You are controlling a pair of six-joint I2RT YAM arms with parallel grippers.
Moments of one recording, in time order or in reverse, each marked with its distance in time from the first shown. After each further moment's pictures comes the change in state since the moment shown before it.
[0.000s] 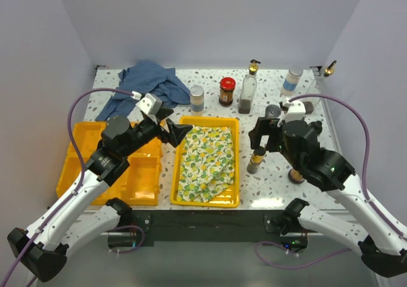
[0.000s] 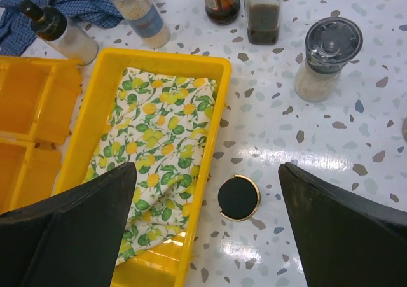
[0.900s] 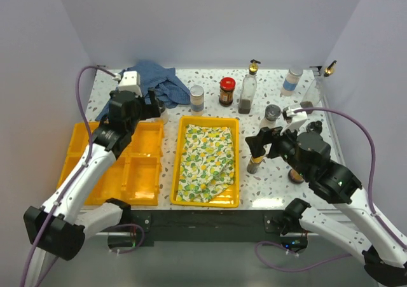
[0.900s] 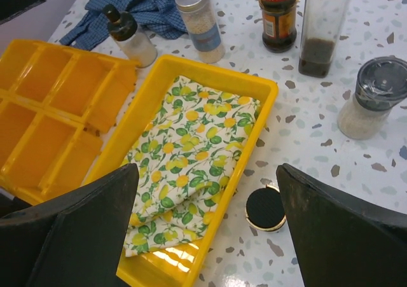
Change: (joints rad) left arm 0.205 0.241 0.169 -0.262 -0.547 -0.071; right arm 0.000 -0.145 -0.119 0.156 -0.173 -0.106
